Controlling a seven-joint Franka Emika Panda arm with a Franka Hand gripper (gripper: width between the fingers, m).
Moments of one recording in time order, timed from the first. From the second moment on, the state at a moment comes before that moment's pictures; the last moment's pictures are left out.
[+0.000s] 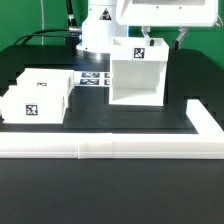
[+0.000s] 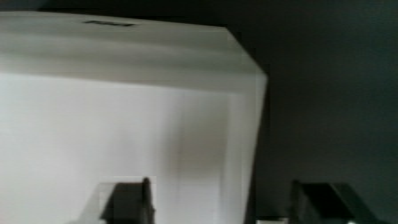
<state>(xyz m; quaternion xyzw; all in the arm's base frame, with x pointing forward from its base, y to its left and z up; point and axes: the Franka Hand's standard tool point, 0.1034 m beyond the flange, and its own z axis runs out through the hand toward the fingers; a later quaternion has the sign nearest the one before) 0.412 0.105 0.101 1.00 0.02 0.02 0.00</state>
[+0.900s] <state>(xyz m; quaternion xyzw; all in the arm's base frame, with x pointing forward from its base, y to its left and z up) 0.424 0.099 0.101 1.00 0.04 0.02 0.00</state>
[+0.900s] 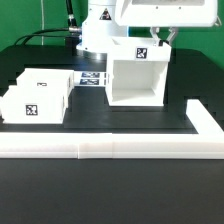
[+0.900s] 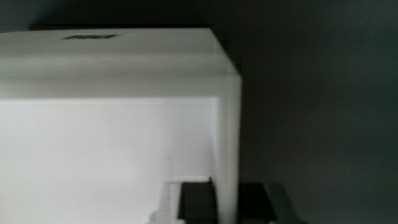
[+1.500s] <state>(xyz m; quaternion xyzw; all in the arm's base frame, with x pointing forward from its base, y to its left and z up) 0.532 0.093 0.102 1.00 0.03 0.06 -0.02</state>
